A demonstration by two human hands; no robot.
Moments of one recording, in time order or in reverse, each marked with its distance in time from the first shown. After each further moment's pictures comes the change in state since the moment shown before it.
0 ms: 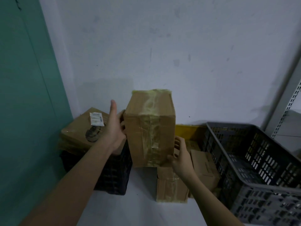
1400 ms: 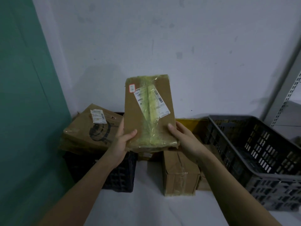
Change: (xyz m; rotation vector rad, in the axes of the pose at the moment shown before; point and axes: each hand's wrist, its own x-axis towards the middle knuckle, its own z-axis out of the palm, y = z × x) left_hand -0.006 -0.040 -0.062 0.055 -0.146 0.120; right_hand 0.028 -0.077 0.021 0.364 -0.241 0.274
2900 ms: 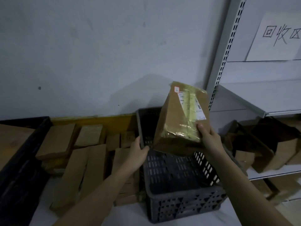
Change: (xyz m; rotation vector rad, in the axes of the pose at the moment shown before) left_hand 0.132 -0.242 0.405 0.631 -0.173 -0.357; right_hand -0.025 0.056 -0.494 0.187 0.787 0.140
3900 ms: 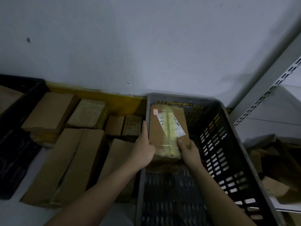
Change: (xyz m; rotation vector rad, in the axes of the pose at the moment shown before) left_hand 0.110 -0.042 0.018 0.099 0.071 -0.246; right_hand 0.133 0.133 0.073 -0.555 -0.176 0.095
